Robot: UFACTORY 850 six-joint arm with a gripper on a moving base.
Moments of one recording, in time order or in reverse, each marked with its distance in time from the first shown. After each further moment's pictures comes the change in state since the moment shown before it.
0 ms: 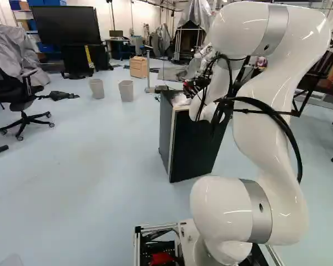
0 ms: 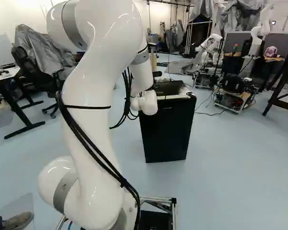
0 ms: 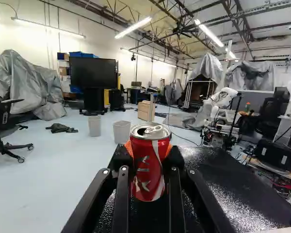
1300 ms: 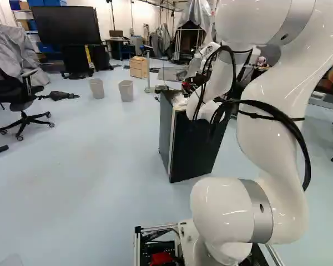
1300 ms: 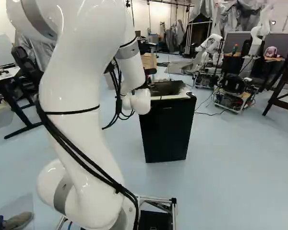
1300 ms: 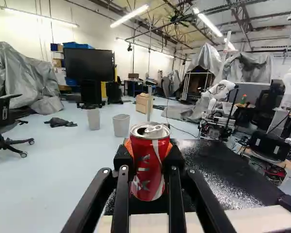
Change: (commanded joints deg) arm 3.4 10.3 9.6 5.0 -6.3 -0.7
